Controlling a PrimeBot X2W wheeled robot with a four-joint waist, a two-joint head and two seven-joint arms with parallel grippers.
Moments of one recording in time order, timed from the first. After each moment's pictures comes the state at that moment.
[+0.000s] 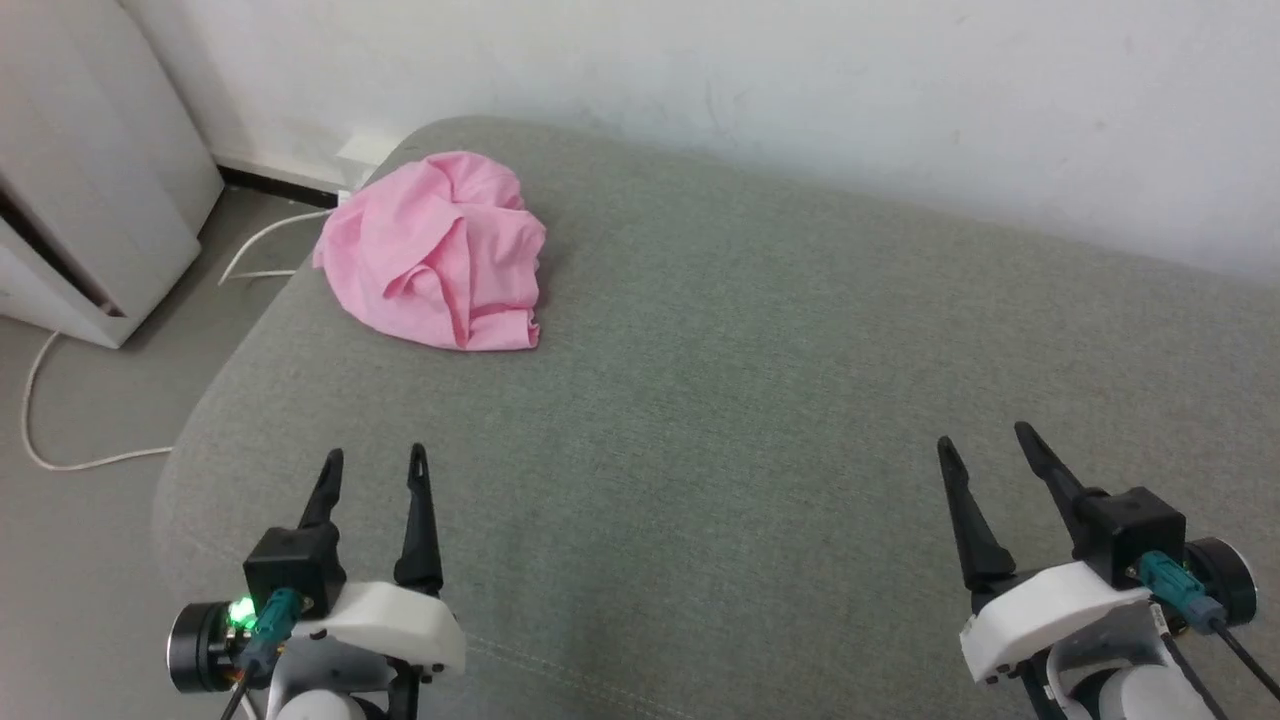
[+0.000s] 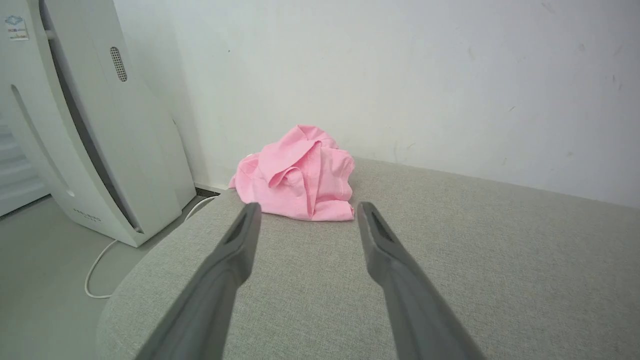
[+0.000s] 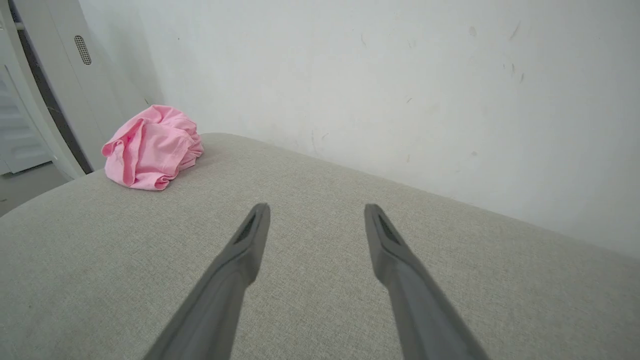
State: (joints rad) left arm -0.03 0.07 -0.04 0.08 -0.09 0.08 -0.13; right arm -0.01 -0.05 0.02 0.06 0.04 0.13 -0.07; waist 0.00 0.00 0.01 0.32
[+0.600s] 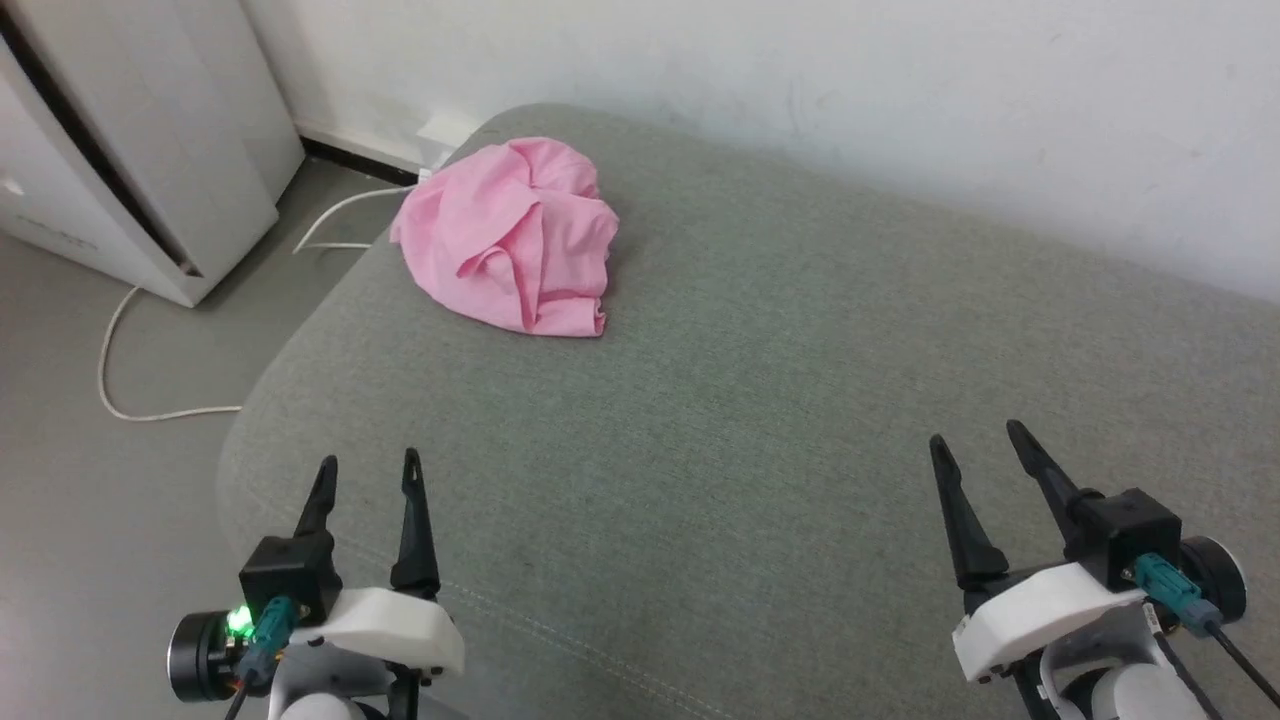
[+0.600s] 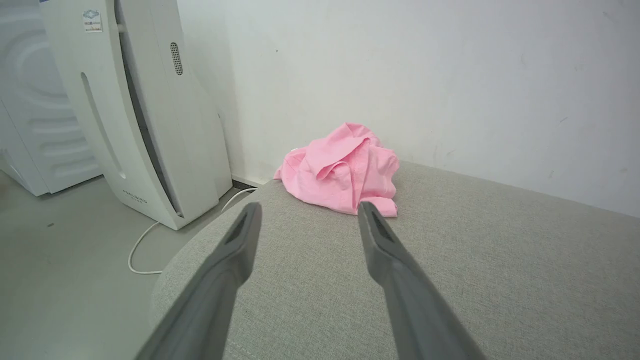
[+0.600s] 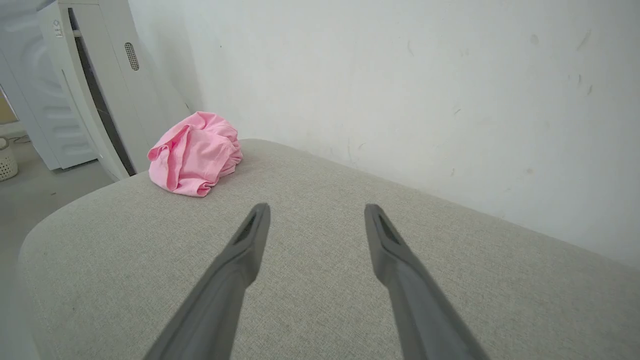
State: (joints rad) left arm -0.03 0.07 -0.05 0.10 -0.12 0.11 -0.16; right arm -0.02 -0.05 0.03 0.07 0.06 0.13 -0.10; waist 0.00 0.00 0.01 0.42
